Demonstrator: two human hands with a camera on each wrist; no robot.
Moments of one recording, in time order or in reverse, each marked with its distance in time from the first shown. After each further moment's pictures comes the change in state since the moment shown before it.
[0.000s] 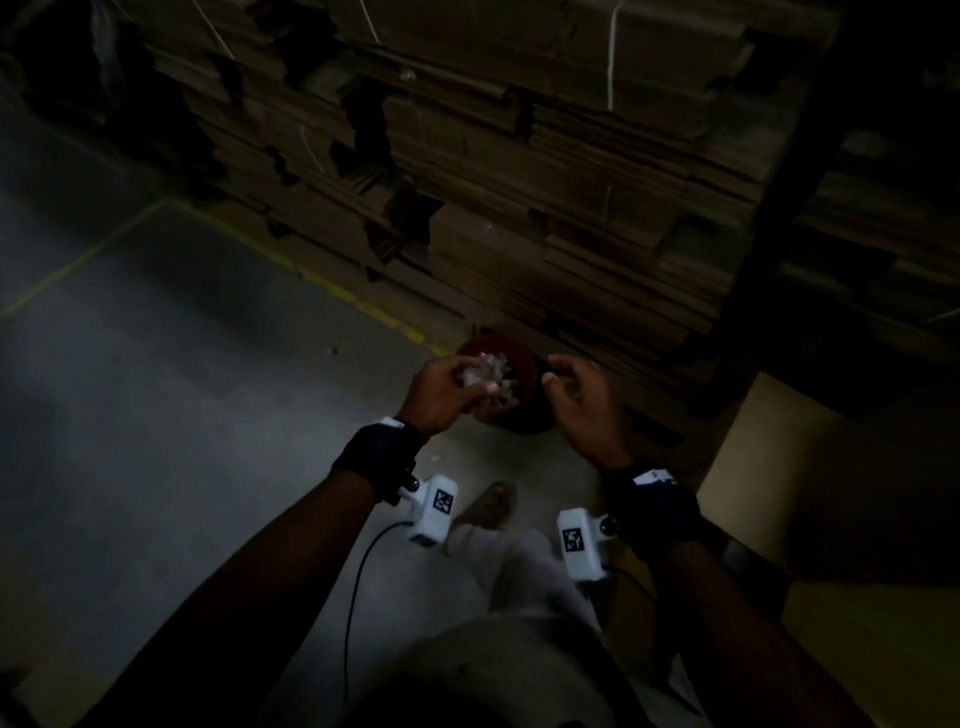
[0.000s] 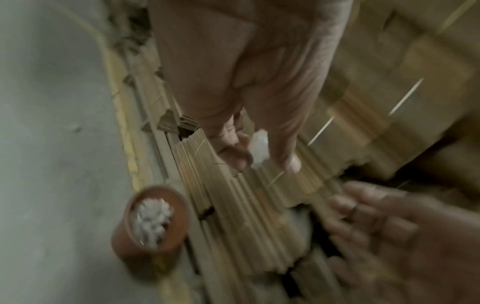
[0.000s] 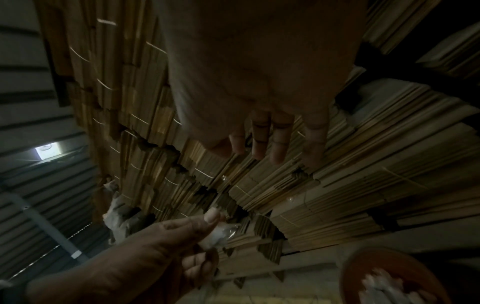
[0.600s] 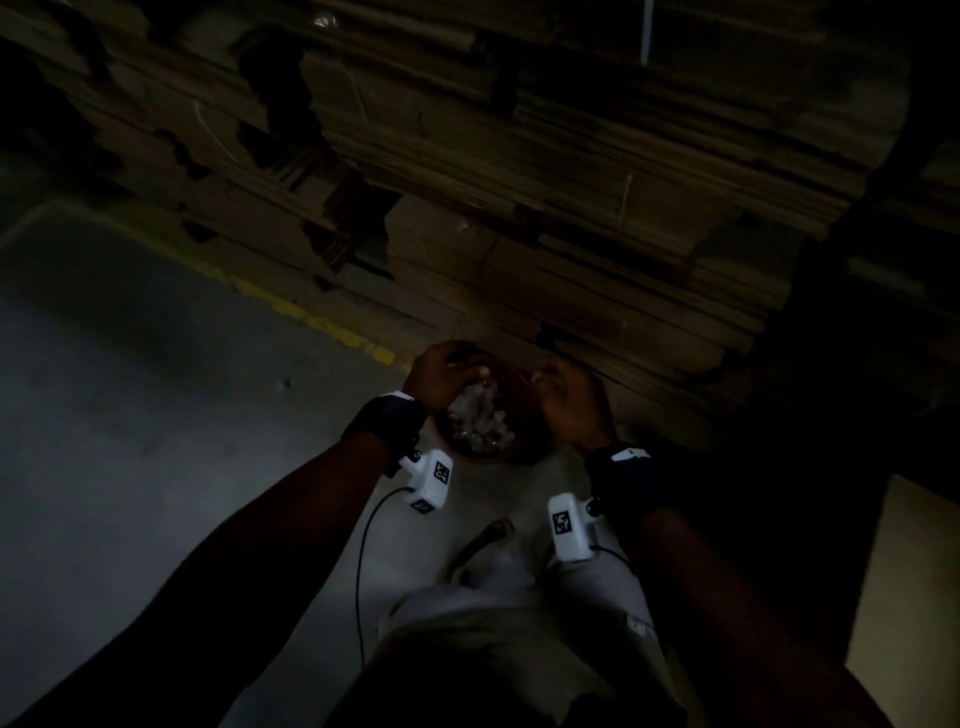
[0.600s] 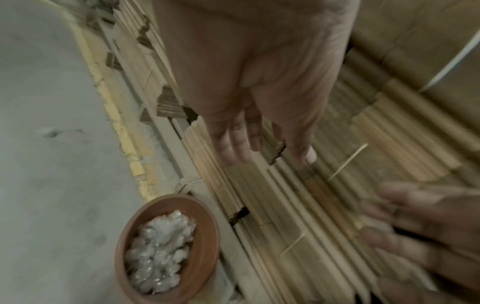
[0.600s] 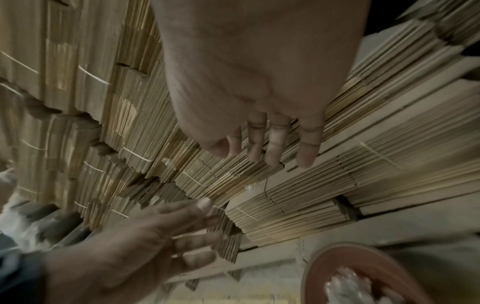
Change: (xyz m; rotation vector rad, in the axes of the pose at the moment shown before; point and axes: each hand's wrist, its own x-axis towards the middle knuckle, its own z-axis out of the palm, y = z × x) left_hand 0.292 -0.078 0.015 0.185 -0.144 0.006; right_hand 0.221 0.107 0.097 -0.062 -0.050 0.224
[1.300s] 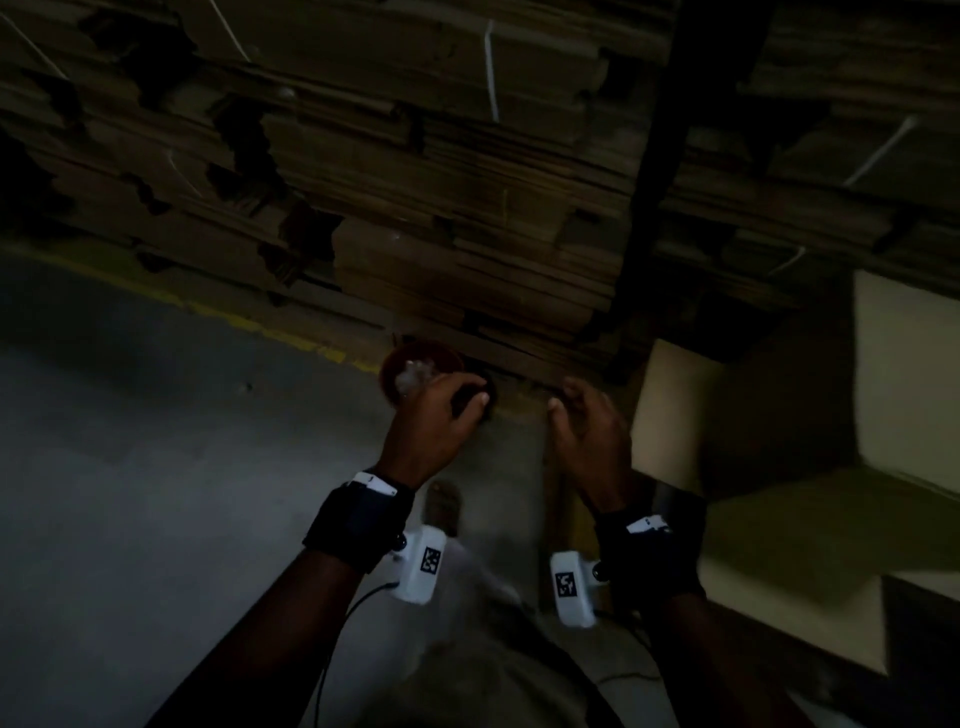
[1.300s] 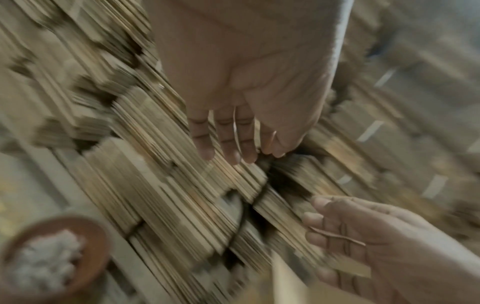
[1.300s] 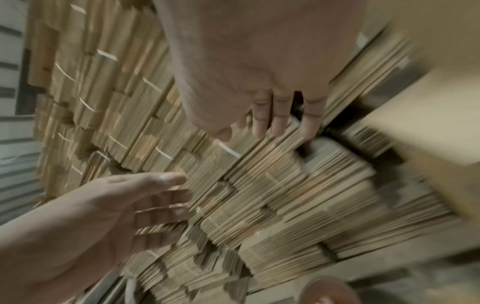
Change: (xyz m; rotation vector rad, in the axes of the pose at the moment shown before) left_hand -0.342 0.137 0.026 0.071 0.086 0.507; right_hand -0.327 -0.043 -0.130 -0.130 0.457 -0.169
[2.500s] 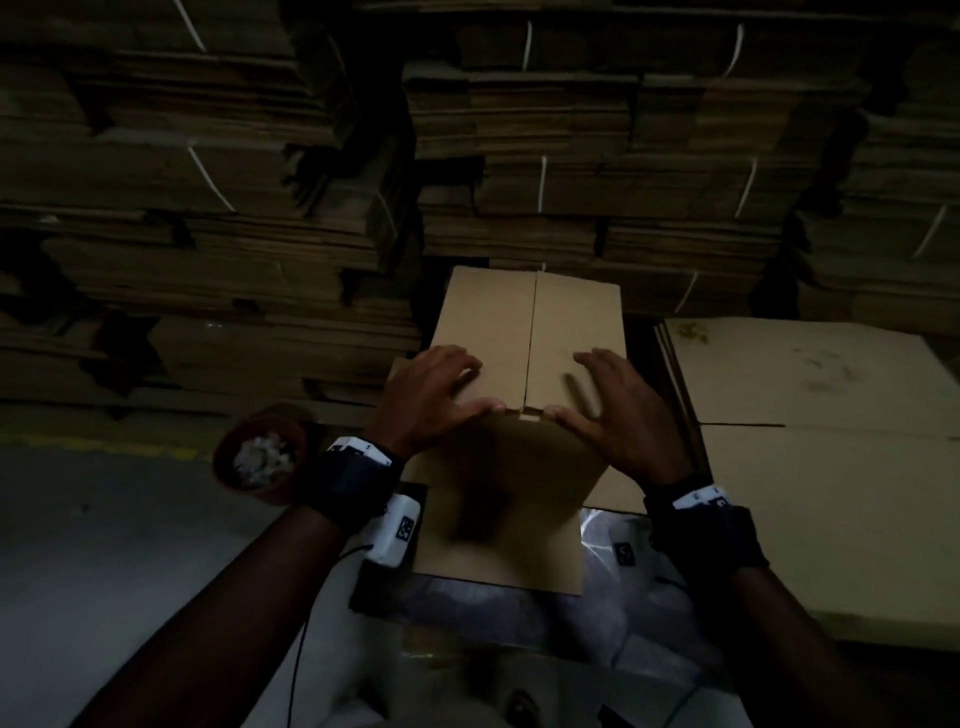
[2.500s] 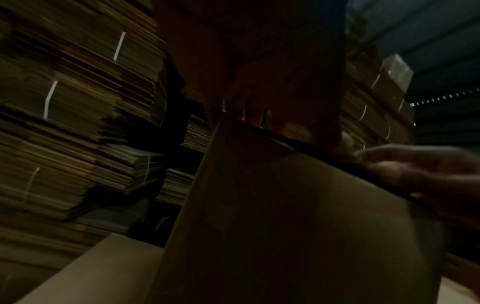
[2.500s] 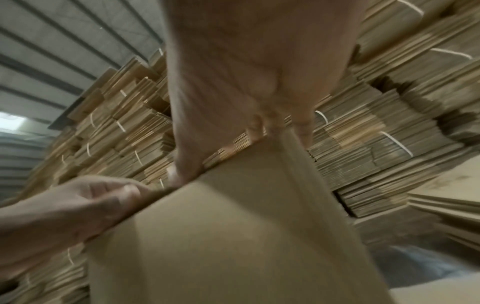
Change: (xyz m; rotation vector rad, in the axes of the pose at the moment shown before) left_hand 0.028 0.298 0.288 0.389 -0.222 0.438; right_hand -0.001 0.211 -0.425 -0.415 -0.024 -0.152
